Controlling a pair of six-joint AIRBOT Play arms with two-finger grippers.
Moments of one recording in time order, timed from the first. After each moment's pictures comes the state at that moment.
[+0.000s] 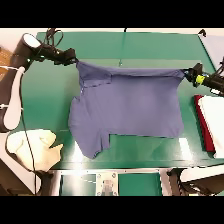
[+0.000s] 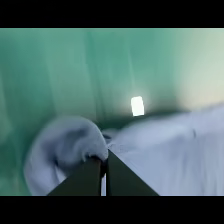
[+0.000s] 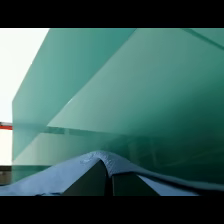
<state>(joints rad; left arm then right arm) -0.03 -1.90 1.94 0.89 -1.00 -1.37 -0.52 -1.70 1.30 -0.21 0.97 0.95</state>
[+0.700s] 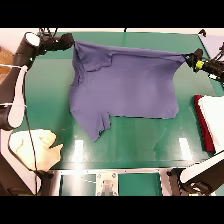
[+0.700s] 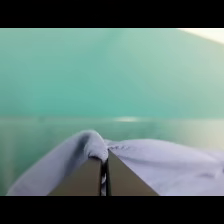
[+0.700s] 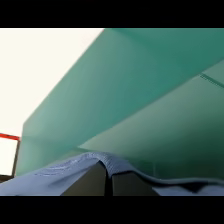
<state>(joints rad) -0.03 -1.94 2.01 0.87 -0.71 -1.34 -0.48 -1.92 1.70 -0.26 0.95 1.05</state>
